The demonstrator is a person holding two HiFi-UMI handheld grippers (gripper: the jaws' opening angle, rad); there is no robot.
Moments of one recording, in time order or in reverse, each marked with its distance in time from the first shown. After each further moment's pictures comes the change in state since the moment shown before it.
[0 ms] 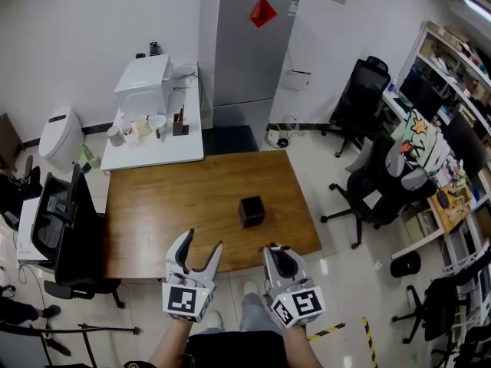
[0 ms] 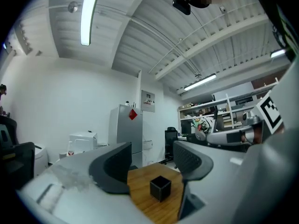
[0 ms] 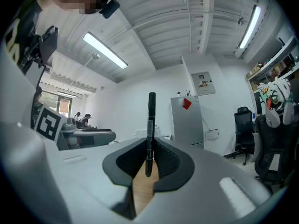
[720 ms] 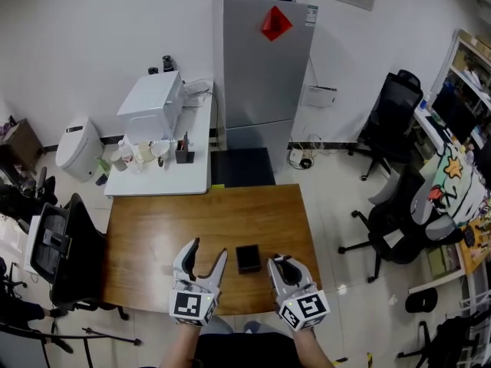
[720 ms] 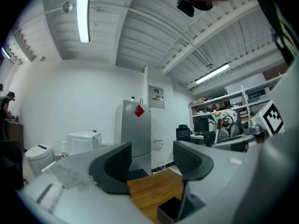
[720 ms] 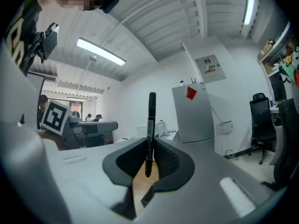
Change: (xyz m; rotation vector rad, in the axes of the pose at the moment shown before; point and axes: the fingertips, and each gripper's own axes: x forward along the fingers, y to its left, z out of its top) left arm 0.185 0.017 -0.014 0.010 0.028 0.127; right arm 0.127 -0.157 -0.022 0.052 0.079 0.171
